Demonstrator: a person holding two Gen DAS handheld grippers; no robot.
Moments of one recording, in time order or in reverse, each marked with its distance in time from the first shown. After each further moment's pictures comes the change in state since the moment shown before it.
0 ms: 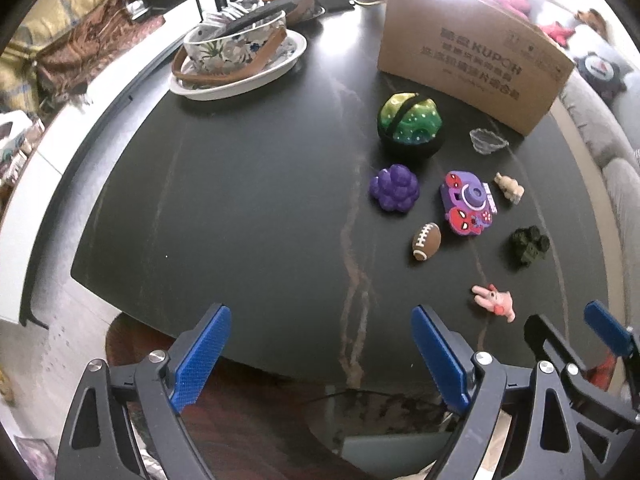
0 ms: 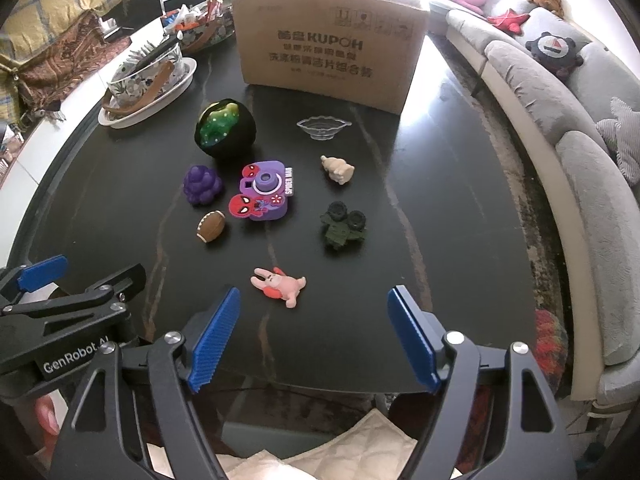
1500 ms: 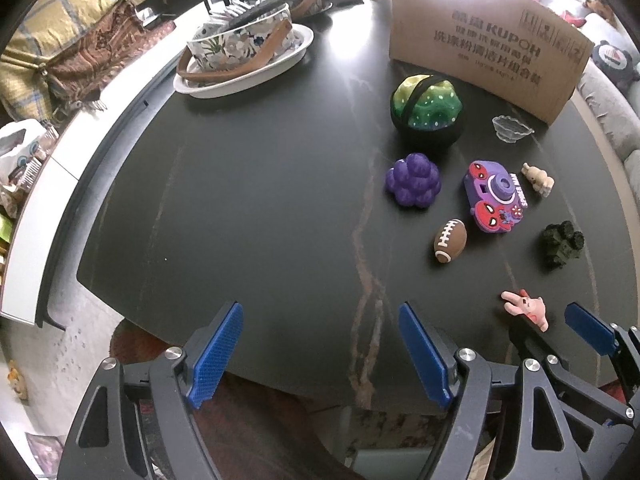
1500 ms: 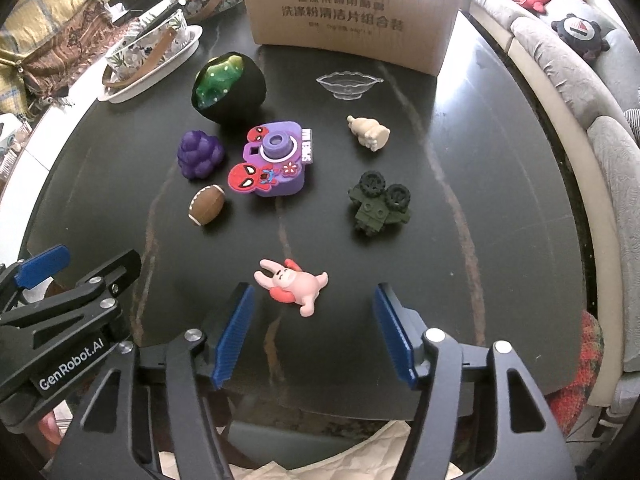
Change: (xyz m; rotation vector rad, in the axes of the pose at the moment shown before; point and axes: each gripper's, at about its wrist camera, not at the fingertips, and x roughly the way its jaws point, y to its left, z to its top) left arm 0.028 -0.011 -0.001 0.032 0.020 0.089; right arm 0.052 0.004 -0.002 -0.014 0.096 0.074
